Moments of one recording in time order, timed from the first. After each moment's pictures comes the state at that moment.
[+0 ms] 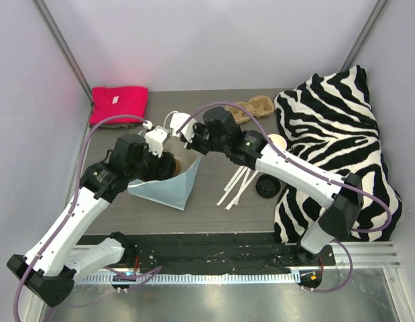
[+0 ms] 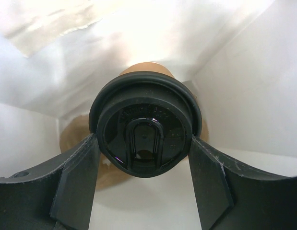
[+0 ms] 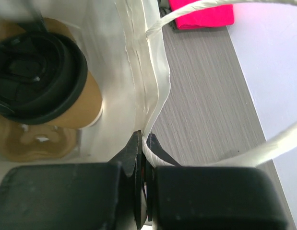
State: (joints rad) left arm -0.55 0.96 1.12 -0.85 -0.01 0.02; right arm 0.90 1.60 1.54 -0.37 -0.09 -0.52
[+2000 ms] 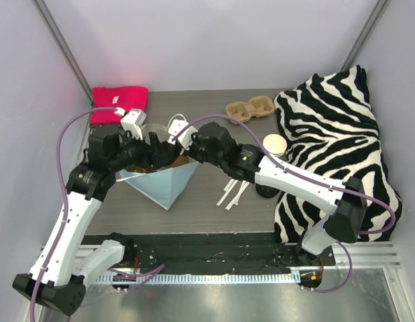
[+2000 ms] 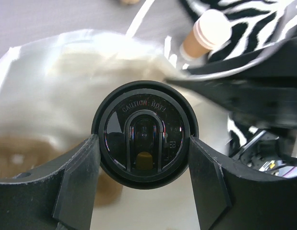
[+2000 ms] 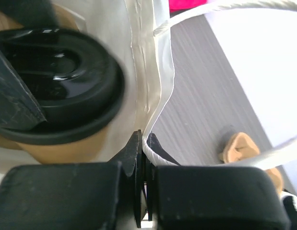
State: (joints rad) left arm -0.29 0.93 1.12 -0.65 0.38 -0.27; right arm 1.00 1.56 1.44 -0.28 0.19 -0.41
